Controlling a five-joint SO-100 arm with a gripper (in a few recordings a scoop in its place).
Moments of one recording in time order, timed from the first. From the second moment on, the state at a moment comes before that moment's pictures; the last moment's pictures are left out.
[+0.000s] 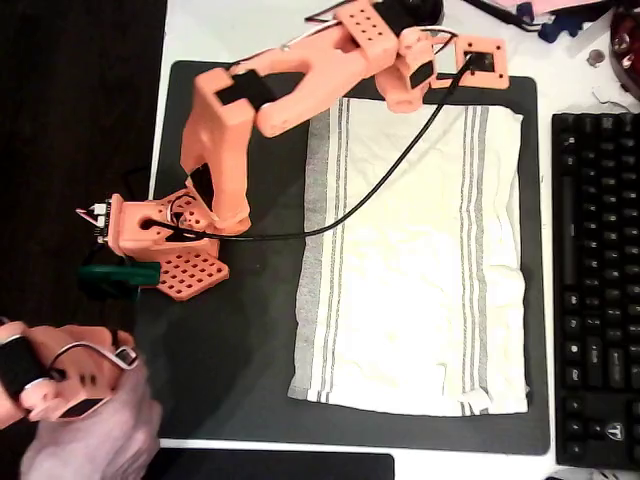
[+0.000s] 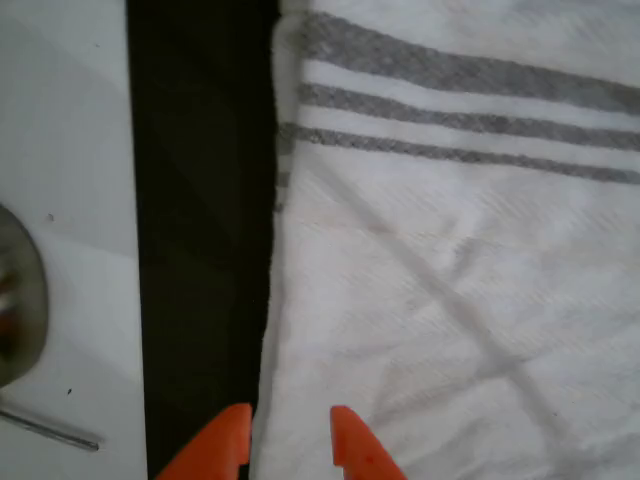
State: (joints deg) arm -36.8 69.3 77.6 70.8 -56.3
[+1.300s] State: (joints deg) arm -37.9 58.4 70.0 74.3 -53.7
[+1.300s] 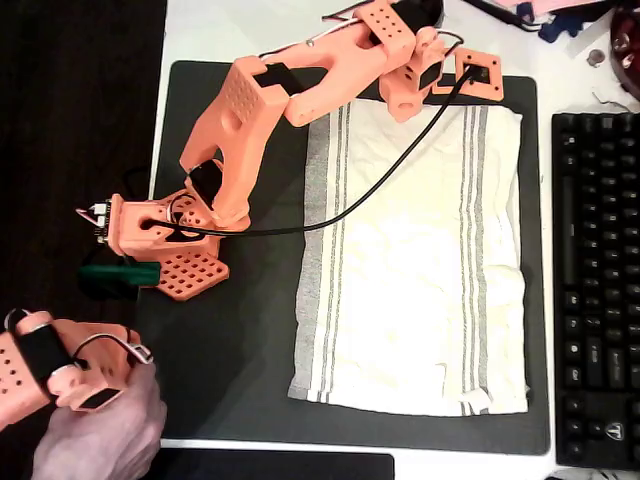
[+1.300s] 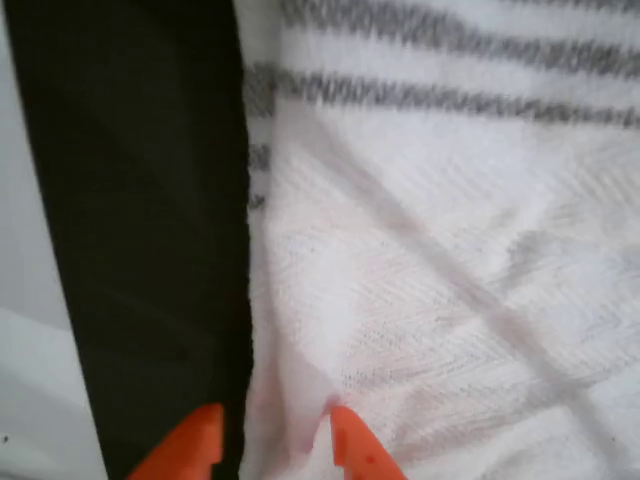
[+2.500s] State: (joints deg) arm -41.0 62.1 57.9 83.8 -49.6
